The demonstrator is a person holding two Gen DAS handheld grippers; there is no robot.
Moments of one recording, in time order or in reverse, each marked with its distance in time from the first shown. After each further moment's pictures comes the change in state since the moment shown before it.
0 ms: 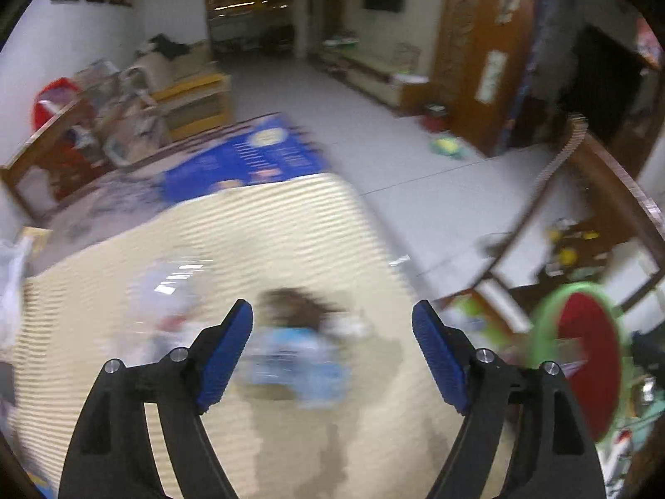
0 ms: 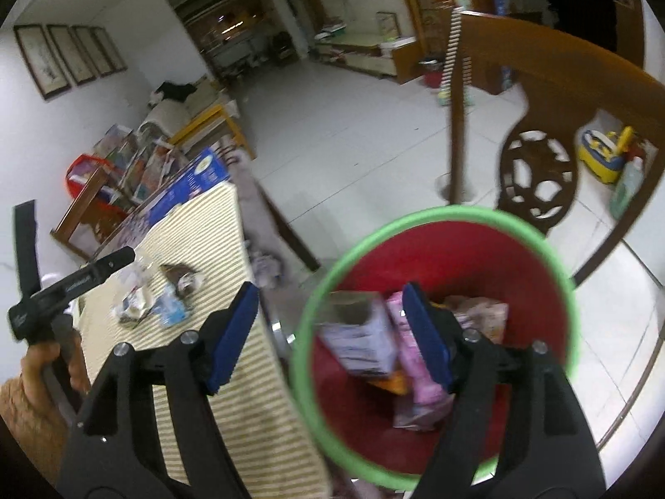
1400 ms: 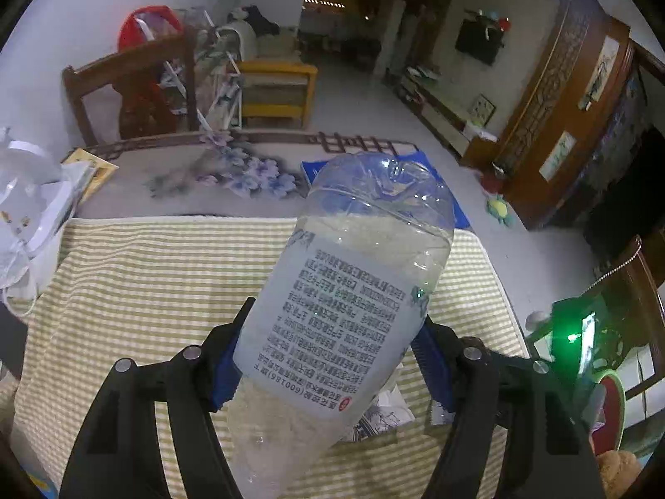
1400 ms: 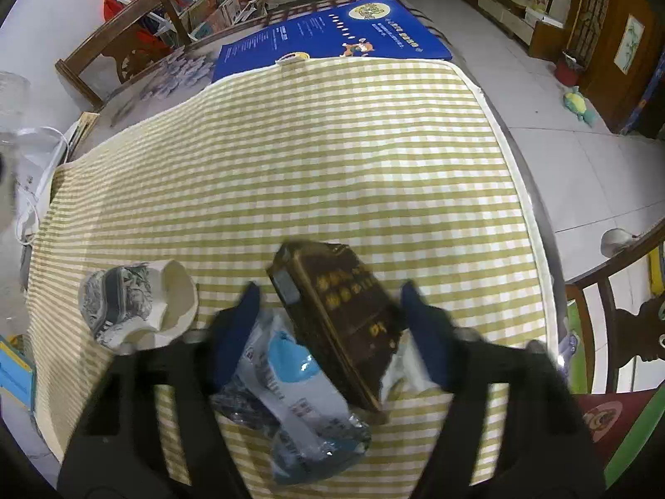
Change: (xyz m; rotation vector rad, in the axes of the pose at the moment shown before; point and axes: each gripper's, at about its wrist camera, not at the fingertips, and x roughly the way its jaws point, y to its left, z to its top) left arm -0.024 0.174 -0.012 -0.328 -0.075 0.007; right arm 0.256 0.239 -0.005 -0.418 0.364 0.037
